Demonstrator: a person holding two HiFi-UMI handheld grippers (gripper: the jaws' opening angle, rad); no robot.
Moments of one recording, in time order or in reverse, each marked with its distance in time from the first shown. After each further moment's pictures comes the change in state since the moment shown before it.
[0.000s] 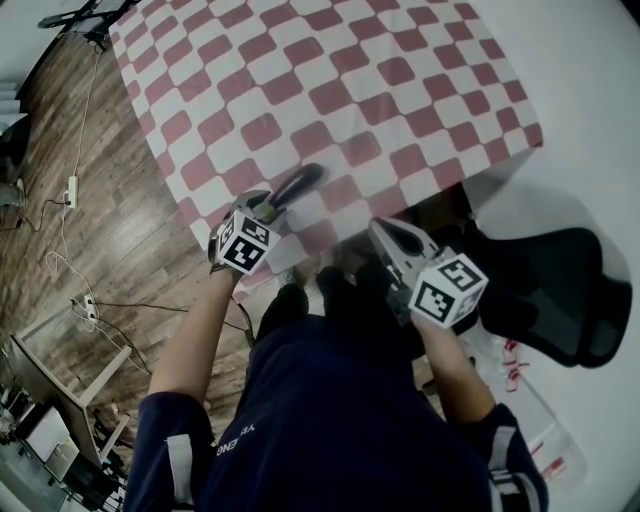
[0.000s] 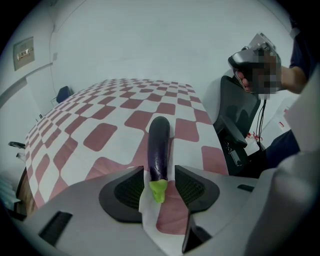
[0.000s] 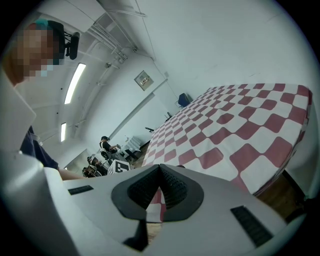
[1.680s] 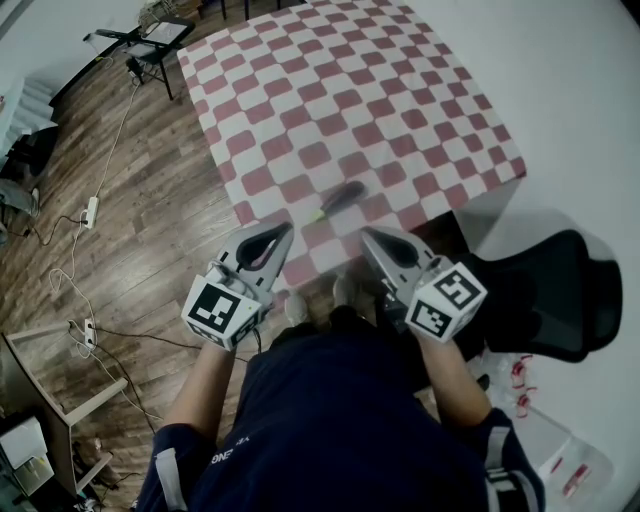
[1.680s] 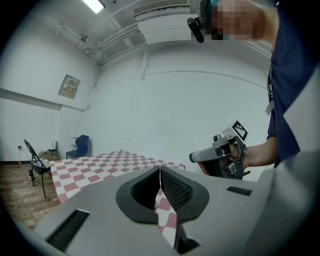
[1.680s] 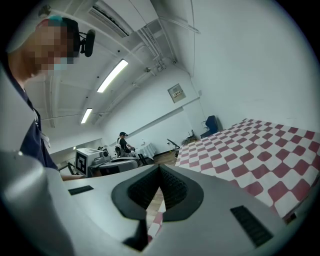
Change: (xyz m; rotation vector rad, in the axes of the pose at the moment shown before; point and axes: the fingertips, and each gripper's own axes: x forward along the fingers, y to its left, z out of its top) left arm -0.329 -0.031 0.052 -0.127 -0.842 0.057; right arm 0.001 0.212 0.021 -0.337 -0.159 0.124
